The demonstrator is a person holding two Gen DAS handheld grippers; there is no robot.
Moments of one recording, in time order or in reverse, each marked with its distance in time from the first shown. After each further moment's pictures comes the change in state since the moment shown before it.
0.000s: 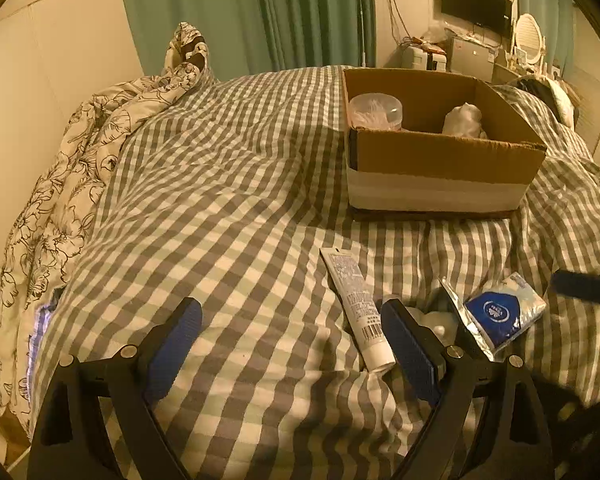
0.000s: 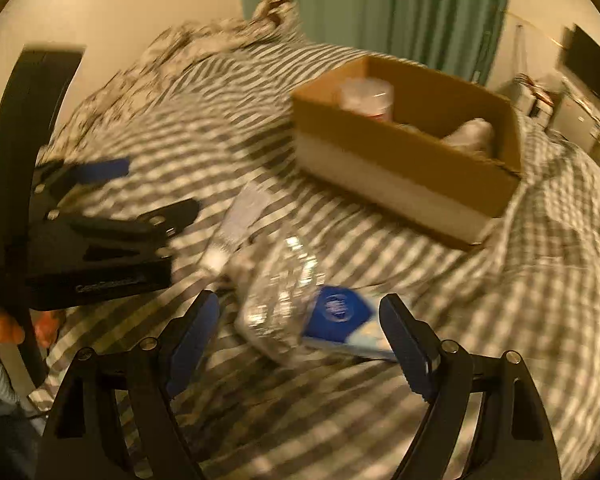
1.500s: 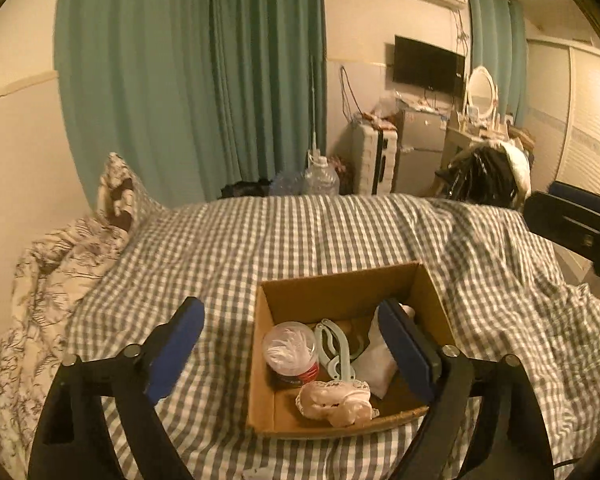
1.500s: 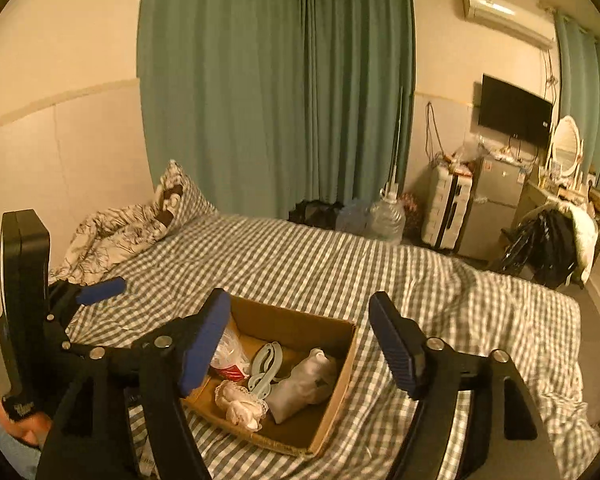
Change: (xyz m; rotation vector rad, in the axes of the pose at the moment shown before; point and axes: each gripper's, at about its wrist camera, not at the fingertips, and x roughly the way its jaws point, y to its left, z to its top) left arm -0.045 -0.055 0.207 0.038 -0.271 -0.160; right arm -0.143 -0.146 0.168 0.177 -0.452 -0.203
